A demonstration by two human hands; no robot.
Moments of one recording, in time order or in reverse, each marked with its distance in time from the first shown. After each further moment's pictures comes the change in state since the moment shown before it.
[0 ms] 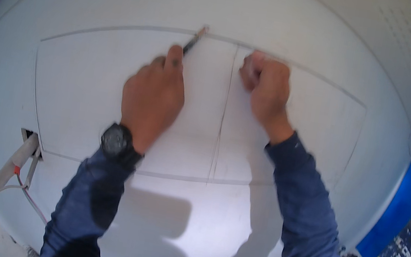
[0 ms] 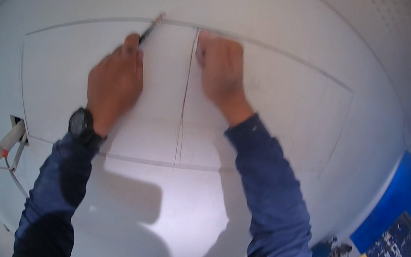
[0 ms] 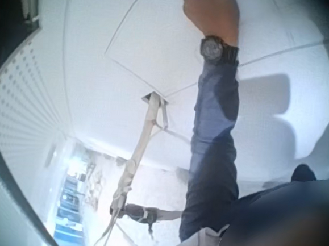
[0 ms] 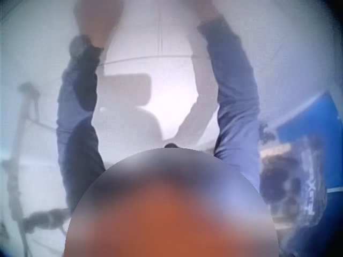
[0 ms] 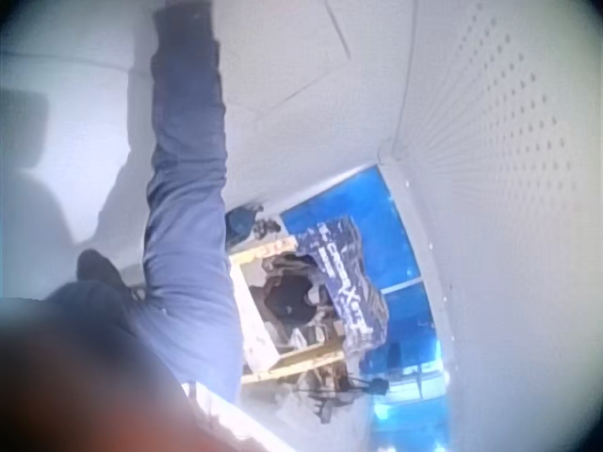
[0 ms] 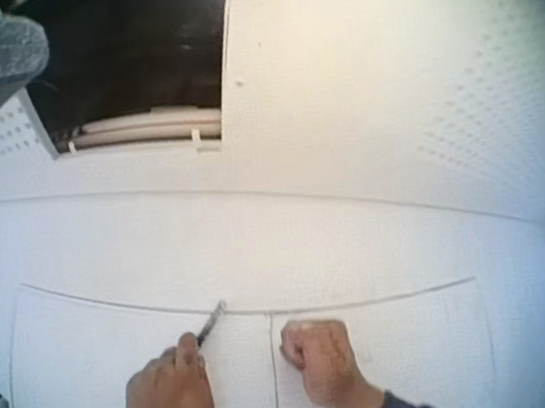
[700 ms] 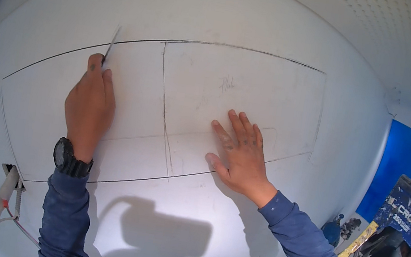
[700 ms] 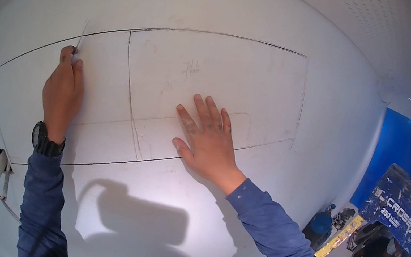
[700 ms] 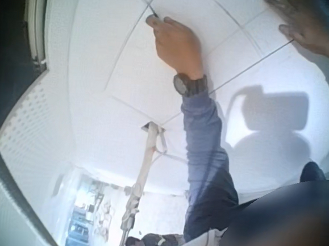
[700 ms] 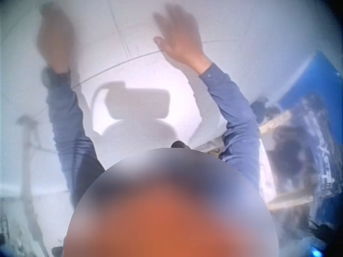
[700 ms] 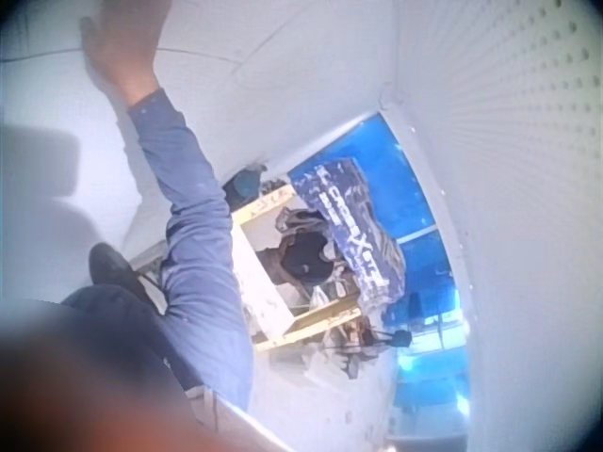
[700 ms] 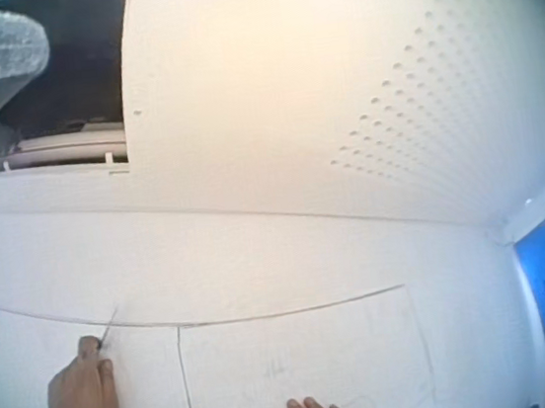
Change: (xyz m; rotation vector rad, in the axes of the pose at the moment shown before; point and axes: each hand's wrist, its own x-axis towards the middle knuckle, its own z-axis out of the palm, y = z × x) left_hand 0.004 -0.002 -0.006 -0.097 -0.046 -0.107; right_hand -0.182 -0.066 -0.023 -1.685 -0.332 0.337
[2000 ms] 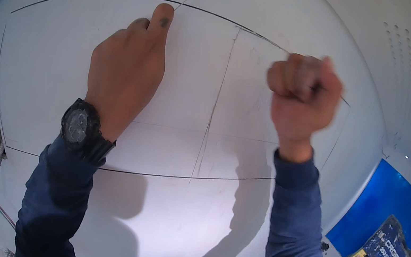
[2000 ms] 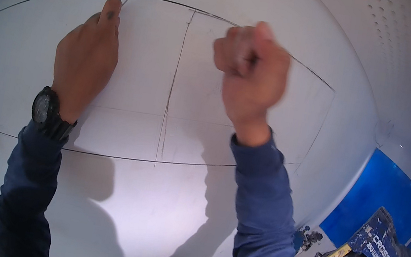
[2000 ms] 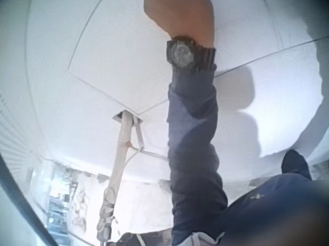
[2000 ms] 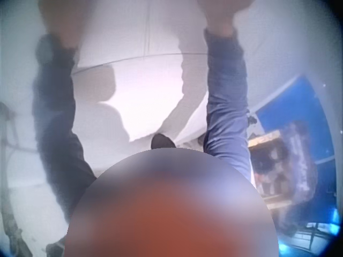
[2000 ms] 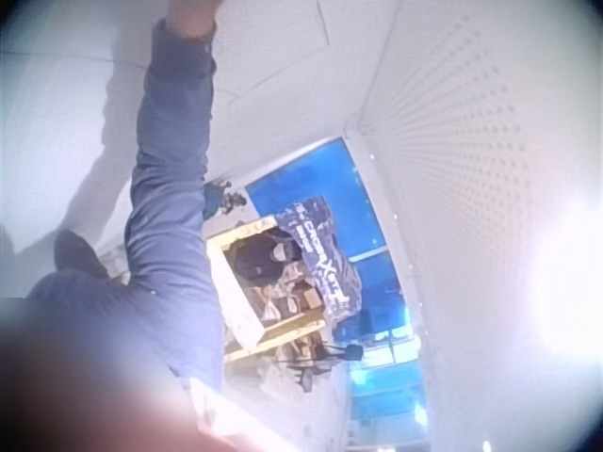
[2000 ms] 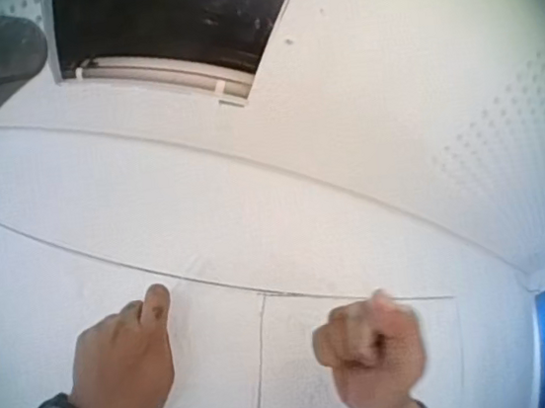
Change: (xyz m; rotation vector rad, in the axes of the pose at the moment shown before) left_hand 0.003 -0.029 0.021 0.128 0.170 0.181; right_hand 0.176 -0.014 -0.023 1.603 0.337 -0.401
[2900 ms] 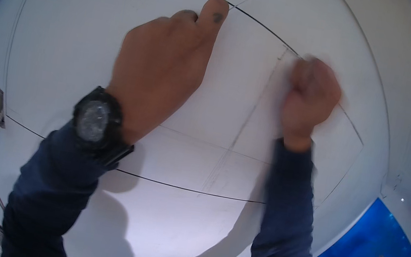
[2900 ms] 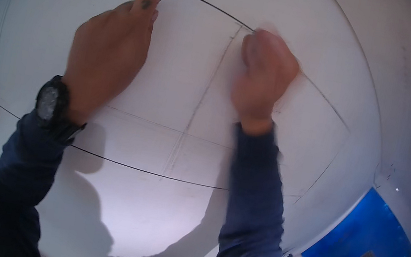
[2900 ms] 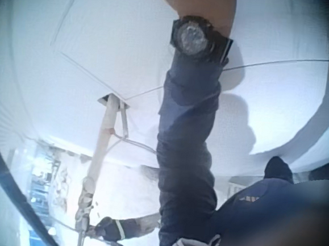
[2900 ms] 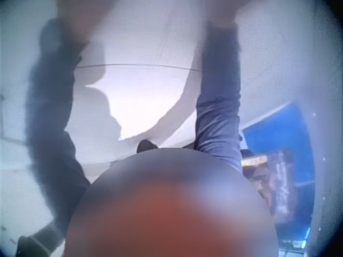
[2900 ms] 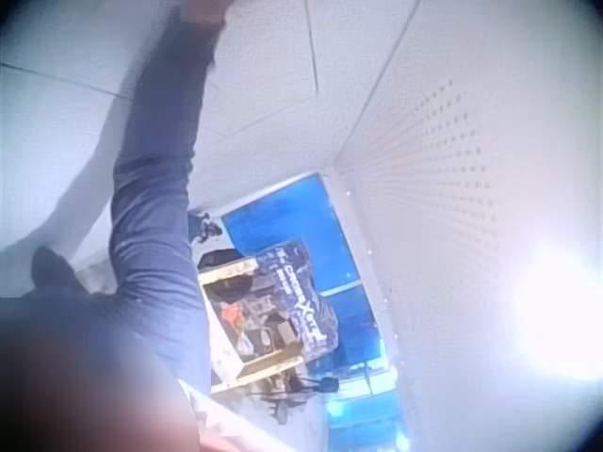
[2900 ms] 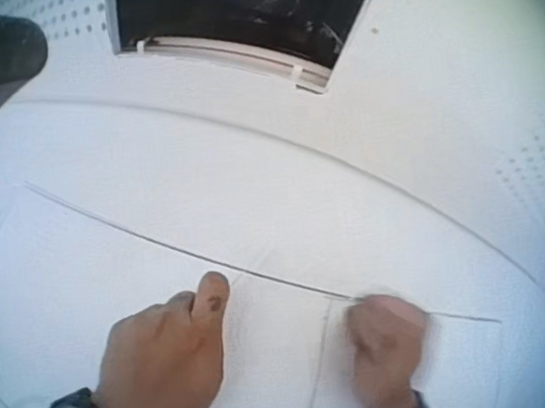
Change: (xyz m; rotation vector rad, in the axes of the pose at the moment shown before) left_hand 0.004 0.003 -0.002 -0.125 0.051 -0.003; right_hand 0.014 0.028 0.005 0.017 0.116 -0.128
